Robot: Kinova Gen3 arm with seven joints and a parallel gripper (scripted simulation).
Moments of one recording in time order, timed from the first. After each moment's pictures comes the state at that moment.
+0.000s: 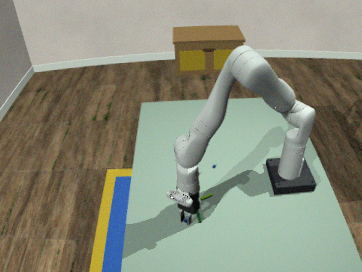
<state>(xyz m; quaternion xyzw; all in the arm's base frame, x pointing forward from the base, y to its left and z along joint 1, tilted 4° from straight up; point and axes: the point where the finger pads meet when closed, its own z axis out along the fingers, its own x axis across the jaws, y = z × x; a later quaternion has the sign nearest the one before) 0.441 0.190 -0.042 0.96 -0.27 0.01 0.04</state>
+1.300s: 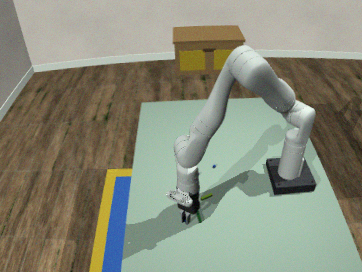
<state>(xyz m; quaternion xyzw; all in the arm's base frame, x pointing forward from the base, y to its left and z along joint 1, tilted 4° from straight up) 0.441 0.190 -0.042 0.96 -0.27 0.01 0.04</state>
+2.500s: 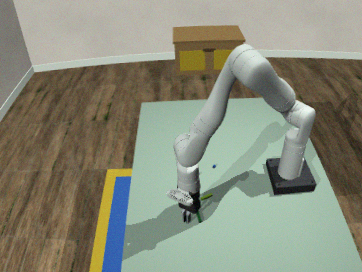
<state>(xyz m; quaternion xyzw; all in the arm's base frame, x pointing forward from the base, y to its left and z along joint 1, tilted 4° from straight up) 0.437 0.190 -0.038 0.96 -0.27 0.00 0.04</state>
